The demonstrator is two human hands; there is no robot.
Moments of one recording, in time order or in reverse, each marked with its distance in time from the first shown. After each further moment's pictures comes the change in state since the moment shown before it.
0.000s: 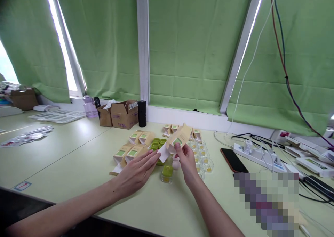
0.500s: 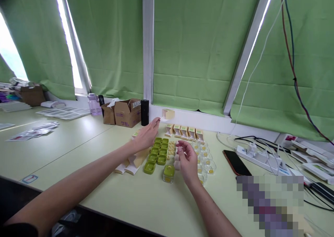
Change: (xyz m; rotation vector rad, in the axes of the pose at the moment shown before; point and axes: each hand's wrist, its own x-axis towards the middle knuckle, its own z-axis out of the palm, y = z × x) left_hand 0.057 -0.105 0.057 -0.024 -0.193 -0.436; right_hand -0.004 0.010 -0.004 -0.154 0.042 -0.180
